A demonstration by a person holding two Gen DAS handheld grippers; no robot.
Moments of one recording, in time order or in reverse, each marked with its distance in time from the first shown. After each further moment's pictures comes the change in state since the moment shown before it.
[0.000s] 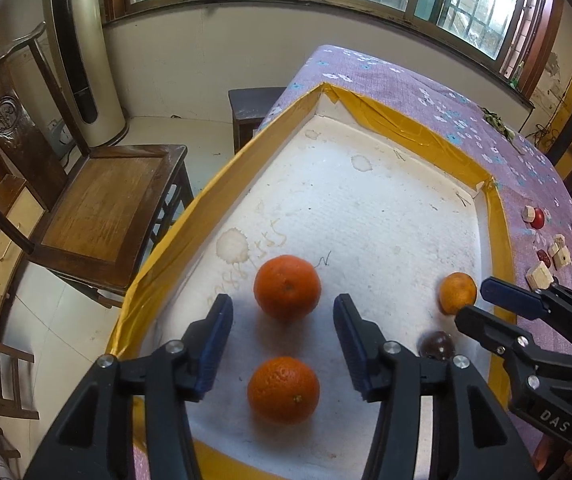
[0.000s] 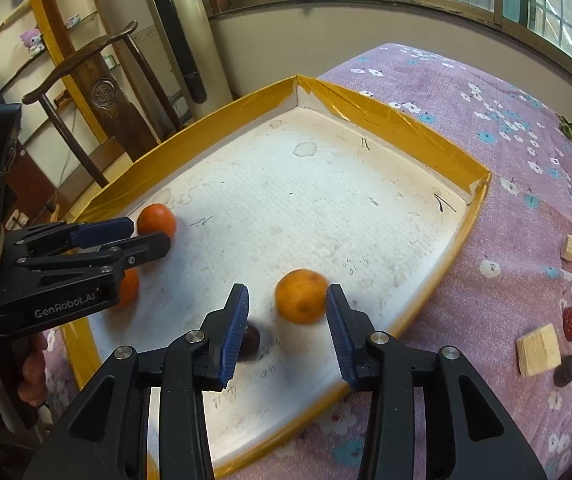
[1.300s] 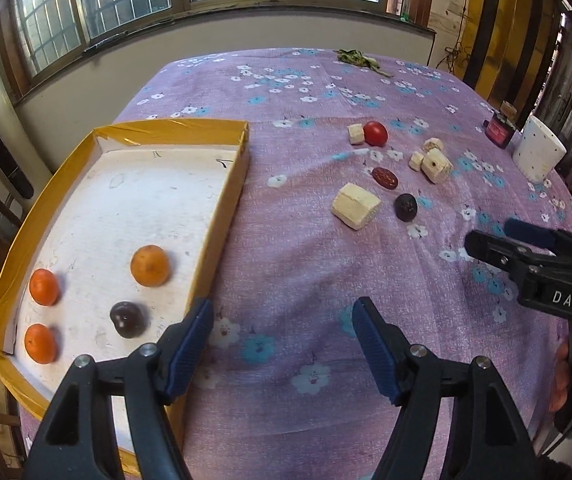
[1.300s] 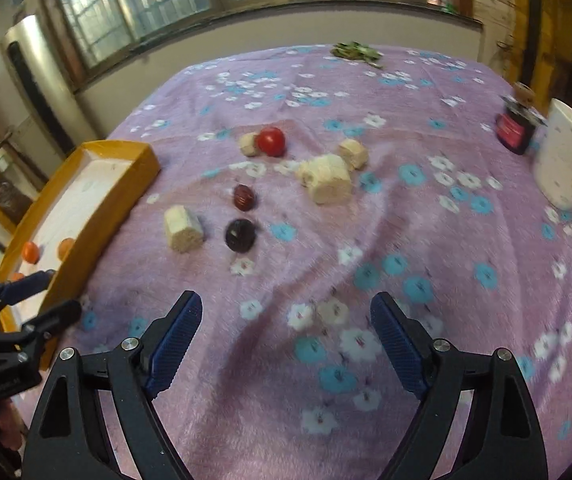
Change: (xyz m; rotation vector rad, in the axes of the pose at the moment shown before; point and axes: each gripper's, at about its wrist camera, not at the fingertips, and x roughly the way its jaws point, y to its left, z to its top) left arm -0.037 -0.211 -0.050 0.321 0.007 -0.095; right arm -0.119 -0.190 -0.108 0.357 -0.082 -0.224
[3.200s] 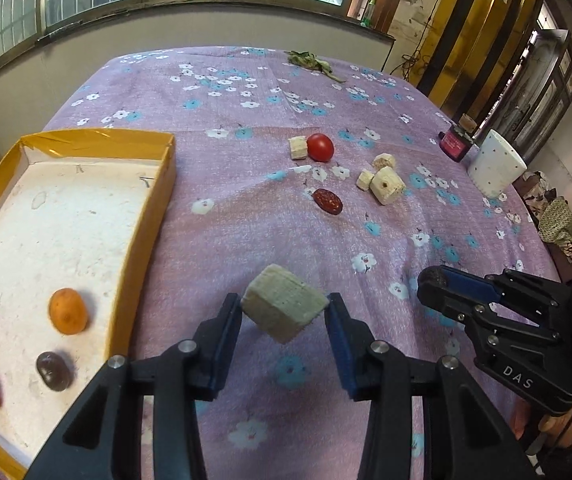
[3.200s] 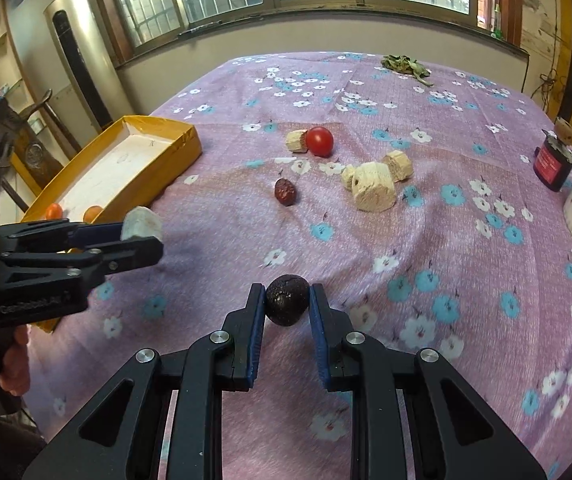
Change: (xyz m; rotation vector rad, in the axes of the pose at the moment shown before) left arm 0.023 -0.008 0.029 0.002 0.000 -0.235; right arm -0.003 0.011 -0.014 -0.095 0.002 0.036
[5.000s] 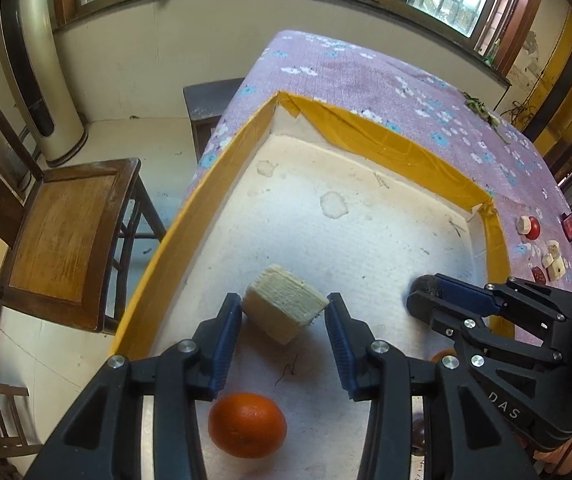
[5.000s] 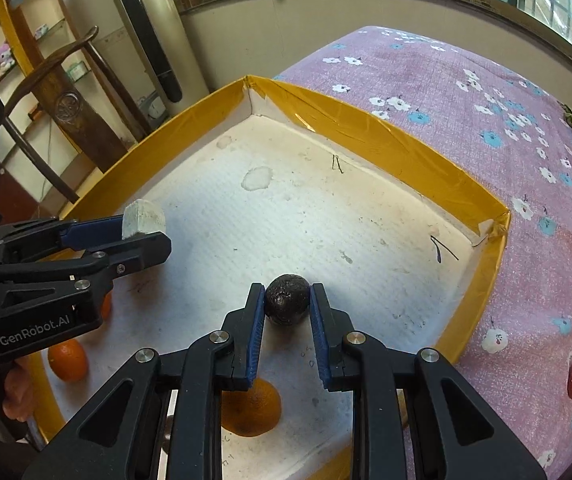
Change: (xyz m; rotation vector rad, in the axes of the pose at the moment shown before) left arm -0.014 0.238 0.012 -0.240 0.035 0.208; right arm 0.153 0.210 0.107 -0.192 0.136 0.145
